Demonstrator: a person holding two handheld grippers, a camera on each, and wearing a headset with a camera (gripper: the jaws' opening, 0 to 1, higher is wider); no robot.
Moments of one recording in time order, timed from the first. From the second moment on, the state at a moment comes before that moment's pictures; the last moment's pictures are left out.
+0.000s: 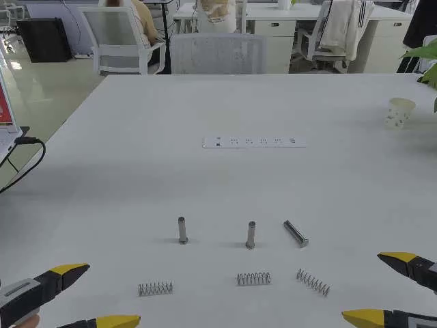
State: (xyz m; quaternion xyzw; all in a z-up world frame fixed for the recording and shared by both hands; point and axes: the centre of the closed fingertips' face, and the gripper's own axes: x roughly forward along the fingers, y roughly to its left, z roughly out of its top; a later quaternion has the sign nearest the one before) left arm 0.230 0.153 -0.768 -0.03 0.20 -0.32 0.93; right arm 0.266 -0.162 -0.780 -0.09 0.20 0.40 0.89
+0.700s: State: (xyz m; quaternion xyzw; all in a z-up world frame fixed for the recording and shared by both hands) left arm 0.233 0.150 -0.770 -0.03 0.20 -0.33 0.92; right arm 0.265 -0.163 -0.784 -0.09 0.21 0.40 0.89
